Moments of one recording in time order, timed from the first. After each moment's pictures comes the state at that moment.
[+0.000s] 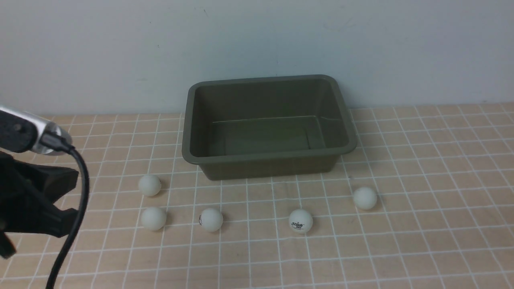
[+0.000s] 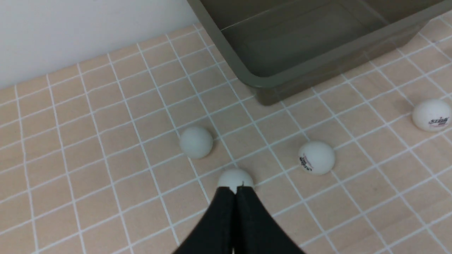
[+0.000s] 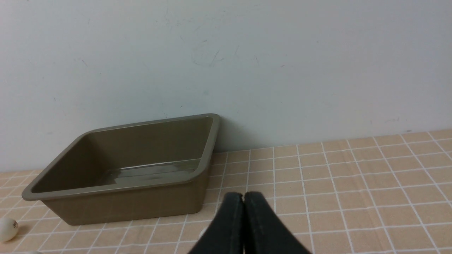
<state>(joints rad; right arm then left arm) 0.06 -0.01 -0.30 0.19 0.57 0.06 0.03 0.89 -0.68 -0.53 0.60 0.73</state>
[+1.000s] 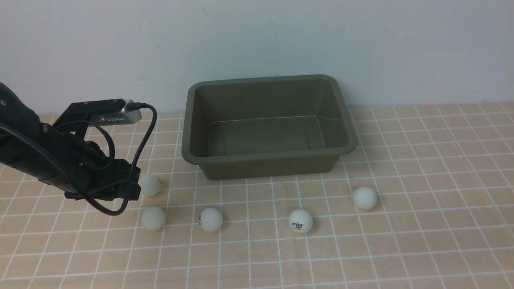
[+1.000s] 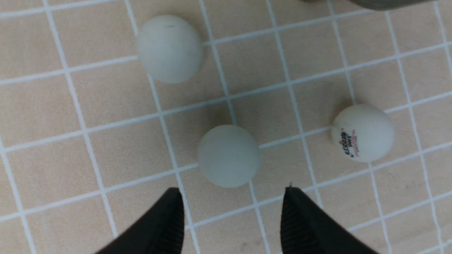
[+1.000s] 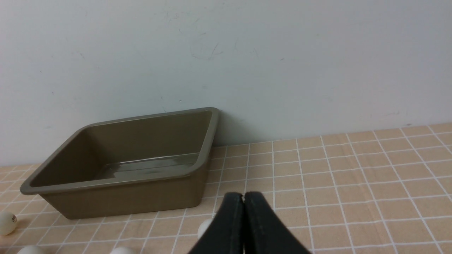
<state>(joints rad) 0.06 -0.01 -0.30 0.19 0.59 0.06 0.03 1.60 -1.00 -0.48 0.74 0.42</state>
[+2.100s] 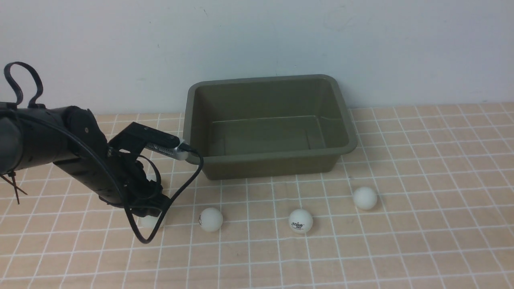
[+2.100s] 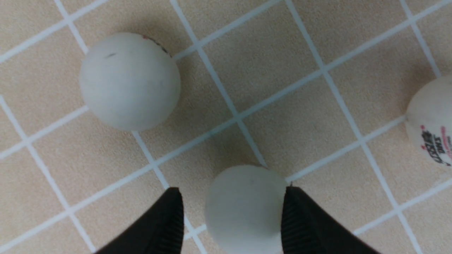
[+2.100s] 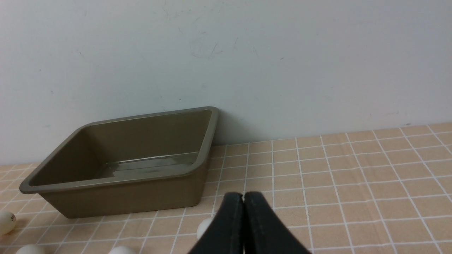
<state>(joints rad) 0.06 -0.01 -0.30 0.18 0.59 0.06 -0.13 1.78 -1.02 -0.27 0.57 0.48</state>
